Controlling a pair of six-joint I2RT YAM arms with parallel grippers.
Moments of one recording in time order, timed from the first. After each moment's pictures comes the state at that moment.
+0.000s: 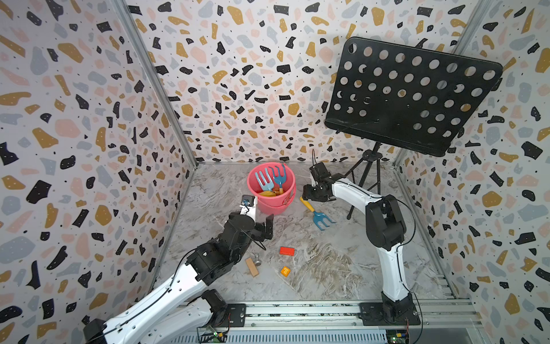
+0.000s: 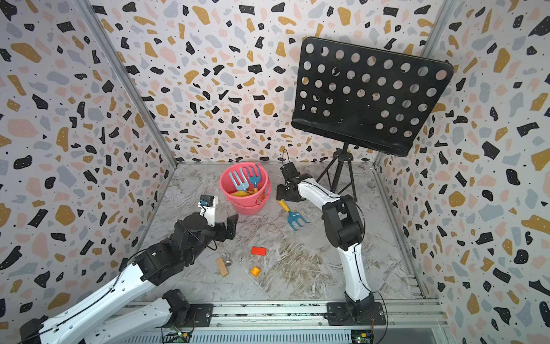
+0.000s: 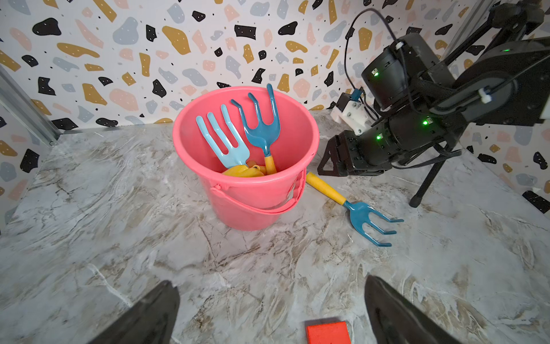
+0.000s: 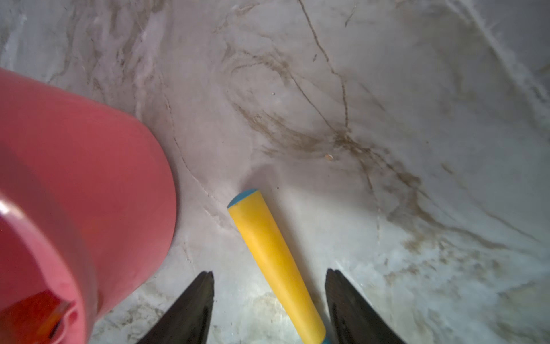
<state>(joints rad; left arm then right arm) -0.78 0.81 0.80 -0.44 -0.43 -0.33 0.50 2.21 1.81 -0.64 -0.11 0.46</state>
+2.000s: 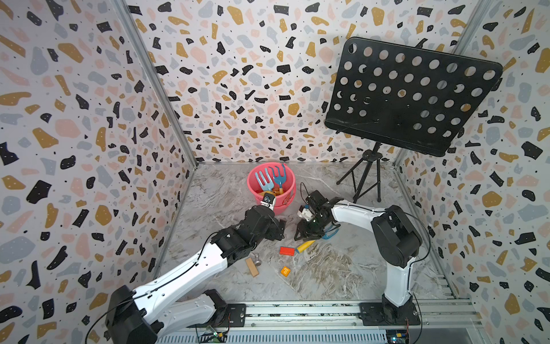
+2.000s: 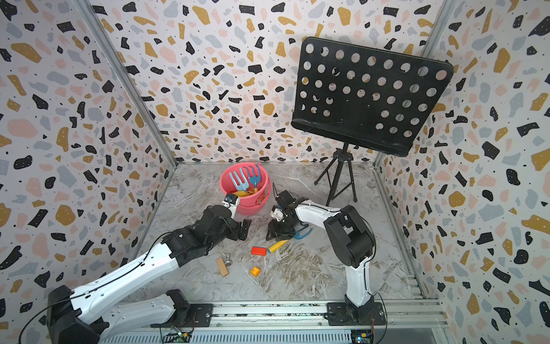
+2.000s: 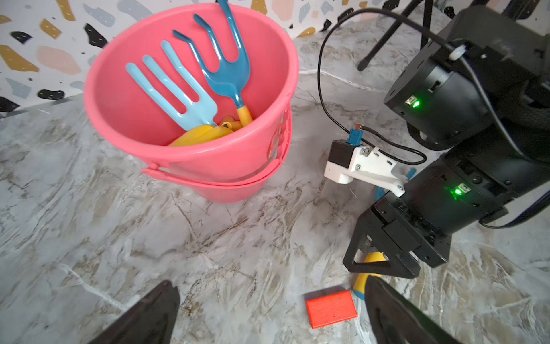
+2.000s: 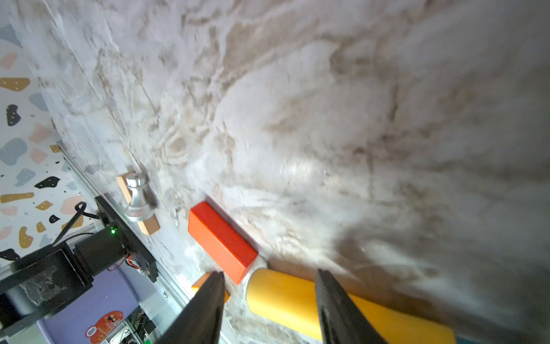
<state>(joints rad) -0.78 1.11 0.90 -0.50 -0.30 -0.25 0.65 1.91 1.26 -0.66 -0.58 0.42</state>
